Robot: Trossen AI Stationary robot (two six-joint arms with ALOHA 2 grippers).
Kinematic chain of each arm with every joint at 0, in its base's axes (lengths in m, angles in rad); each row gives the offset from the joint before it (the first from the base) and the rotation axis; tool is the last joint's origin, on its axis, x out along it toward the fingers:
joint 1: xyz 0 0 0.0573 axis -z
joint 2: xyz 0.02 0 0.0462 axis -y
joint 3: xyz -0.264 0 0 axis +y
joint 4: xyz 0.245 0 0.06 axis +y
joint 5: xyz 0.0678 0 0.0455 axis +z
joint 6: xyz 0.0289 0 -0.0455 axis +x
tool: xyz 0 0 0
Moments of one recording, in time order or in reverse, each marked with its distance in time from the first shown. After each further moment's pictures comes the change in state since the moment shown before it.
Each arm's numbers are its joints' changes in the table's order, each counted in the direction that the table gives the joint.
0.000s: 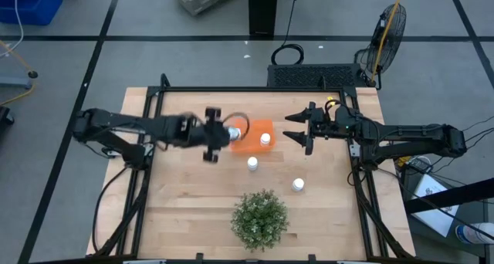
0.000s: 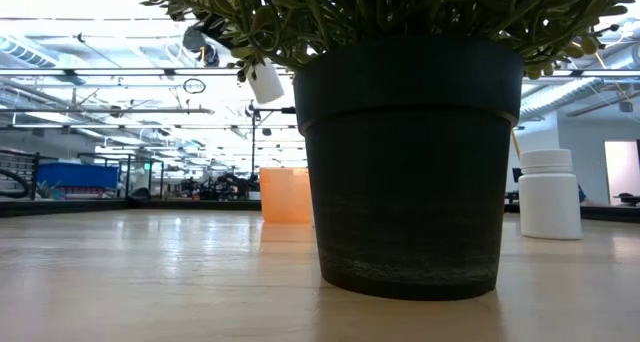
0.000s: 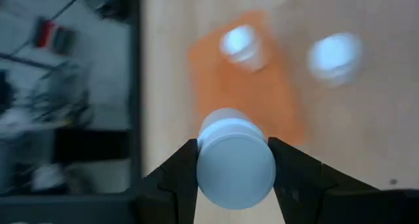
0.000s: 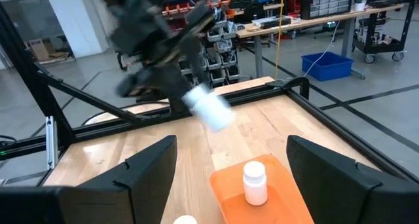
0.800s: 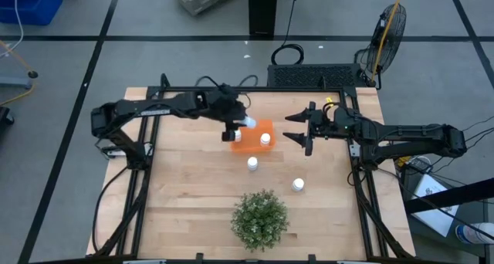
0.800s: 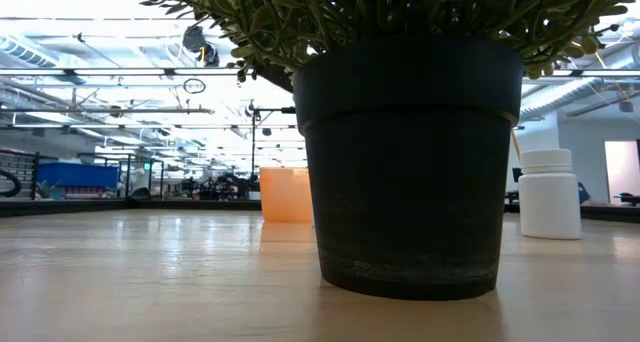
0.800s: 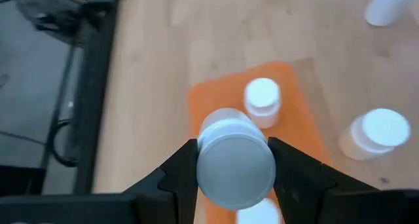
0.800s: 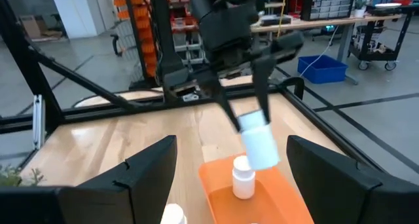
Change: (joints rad) left arm -0.352 -0.185 -0.021 -0.297 -0.551 0.078; right arm 0.002 0.000 0.000 0.028 0.001 -0.090
